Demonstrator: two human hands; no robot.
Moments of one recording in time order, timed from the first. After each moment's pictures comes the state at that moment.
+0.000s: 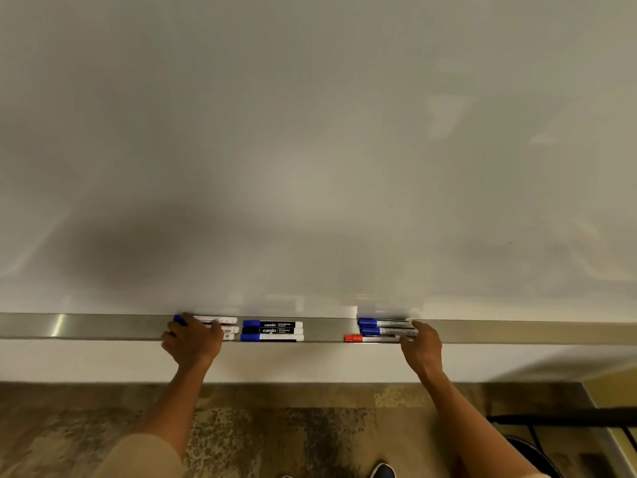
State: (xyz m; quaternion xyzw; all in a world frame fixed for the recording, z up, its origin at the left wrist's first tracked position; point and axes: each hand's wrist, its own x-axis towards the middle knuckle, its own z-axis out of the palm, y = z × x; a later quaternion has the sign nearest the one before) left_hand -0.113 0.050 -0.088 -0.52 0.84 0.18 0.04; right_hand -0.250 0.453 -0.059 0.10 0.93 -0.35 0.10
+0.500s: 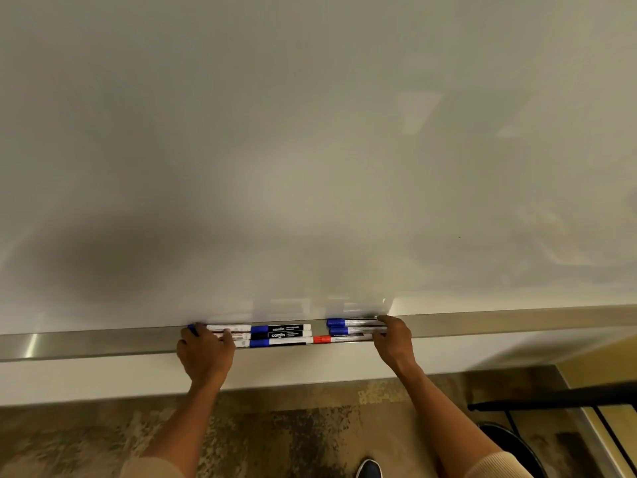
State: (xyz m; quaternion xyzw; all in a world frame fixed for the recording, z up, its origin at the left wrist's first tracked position) left_hand -0.137 0.141 -0.087 -0.46 0.86 0.21 -0.04; right_hand -0.262 0.473 -0.057 0.04 0.92 -0.37 0.11
